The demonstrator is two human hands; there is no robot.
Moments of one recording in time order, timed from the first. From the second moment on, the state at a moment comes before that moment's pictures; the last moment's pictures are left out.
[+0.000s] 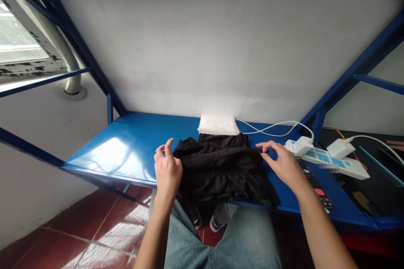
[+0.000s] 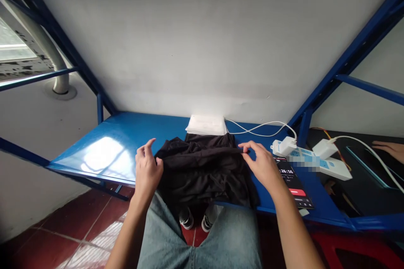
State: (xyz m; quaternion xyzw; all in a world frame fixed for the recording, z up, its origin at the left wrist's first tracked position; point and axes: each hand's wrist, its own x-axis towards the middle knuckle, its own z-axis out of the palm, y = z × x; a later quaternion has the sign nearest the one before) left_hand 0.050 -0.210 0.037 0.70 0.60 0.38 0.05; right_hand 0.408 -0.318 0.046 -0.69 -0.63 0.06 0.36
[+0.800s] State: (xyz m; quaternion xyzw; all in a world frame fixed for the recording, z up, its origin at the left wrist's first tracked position) left_hand 0.082 -0.172 0.053 0.95 0.25 0.18 0.11; right_hand 0.416 -0.347 0.018 -0.65 -0.71 0.12 0.25
